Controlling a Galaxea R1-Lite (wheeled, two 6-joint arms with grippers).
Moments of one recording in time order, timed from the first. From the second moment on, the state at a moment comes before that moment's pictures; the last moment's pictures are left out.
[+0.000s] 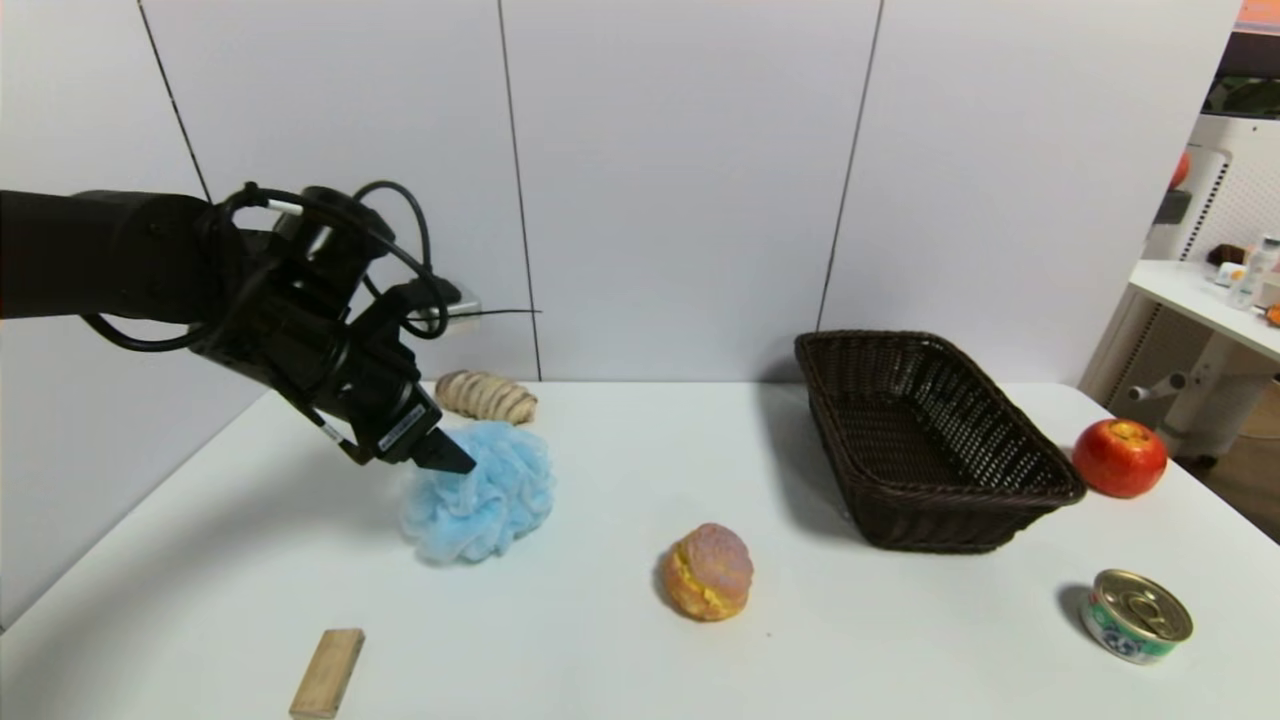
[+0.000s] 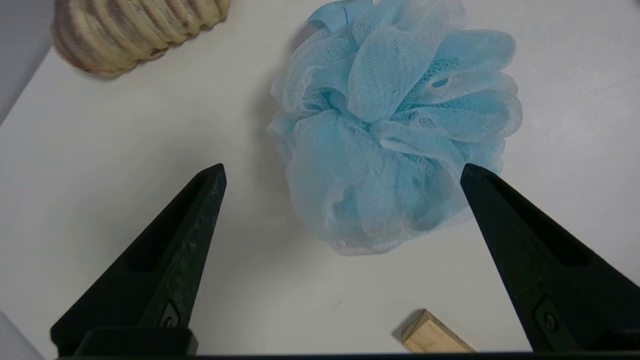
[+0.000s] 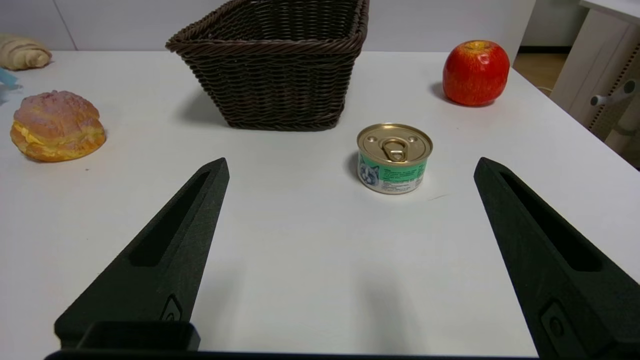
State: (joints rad) left arm -0.25 1.84 -1.47 0.57 -0.18 0.55; right arm 0.00 0.00 0.00 0.00 0.00 -0.01
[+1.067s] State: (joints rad) left arm -0.26 2.09 -1.48 0.57 -0.19 0.55; right arm 0.00 0.00 0.00 0.00 0.00 -0.01
